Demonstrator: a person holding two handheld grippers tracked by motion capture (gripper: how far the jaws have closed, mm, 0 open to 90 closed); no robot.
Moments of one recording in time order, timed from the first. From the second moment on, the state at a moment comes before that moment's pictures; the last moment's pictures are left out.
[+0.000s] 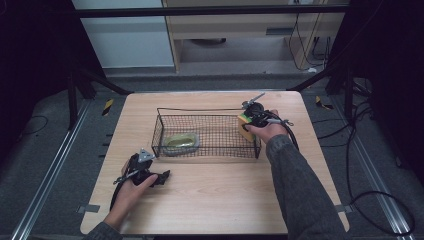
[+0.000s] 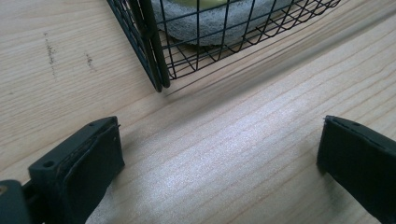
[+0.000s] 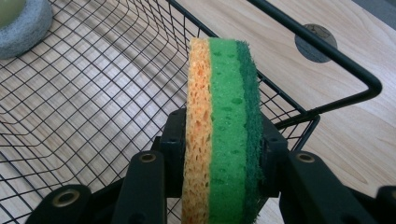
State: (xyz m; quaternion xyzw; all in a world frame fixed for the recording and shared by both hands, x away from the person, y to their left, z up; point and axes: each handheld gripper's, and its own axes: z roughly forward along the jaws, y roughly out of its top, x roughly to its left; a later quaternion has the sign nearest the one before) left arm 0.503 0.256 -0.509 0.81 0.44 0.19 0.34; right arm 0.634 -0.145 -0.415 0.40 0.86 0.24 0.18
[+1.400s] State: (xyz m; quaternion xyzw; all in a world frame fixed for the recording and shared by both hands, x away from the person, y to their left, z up) left arm 0.503 0.256 -0.509 0.81 0.44 0.19 0.33; right arm 0.613 -0.094 -0.397 0.38 0.89 0.22 0.13
